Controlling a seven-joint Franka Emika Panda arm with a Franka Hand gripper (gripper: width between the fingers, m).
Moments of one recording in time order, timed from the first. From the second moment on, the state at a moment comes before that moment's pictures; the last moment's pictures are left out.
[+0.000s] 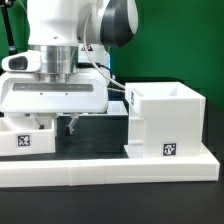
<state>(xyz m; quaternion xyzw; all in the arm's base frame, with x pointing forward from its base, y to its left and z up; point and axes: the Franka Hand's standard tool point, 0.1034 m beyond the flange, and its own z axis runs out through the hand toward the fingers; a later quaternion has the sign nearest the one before) 0.489 -0.086 0.007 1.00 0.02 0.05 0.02</state>
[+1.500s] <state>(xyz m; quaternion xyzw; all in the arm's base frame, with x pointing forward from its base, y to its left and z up) 0.497 -0.082 0.040 0.99 0.11 0.04 0.00</state>
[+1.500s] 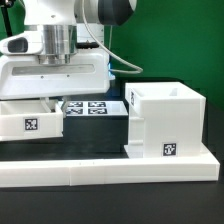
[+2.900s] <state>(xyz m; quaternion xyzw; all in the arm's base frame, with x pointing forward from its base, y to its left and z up) 0.505 -0.048 0.027 0.80 0.60 -0.01 0.02</state>
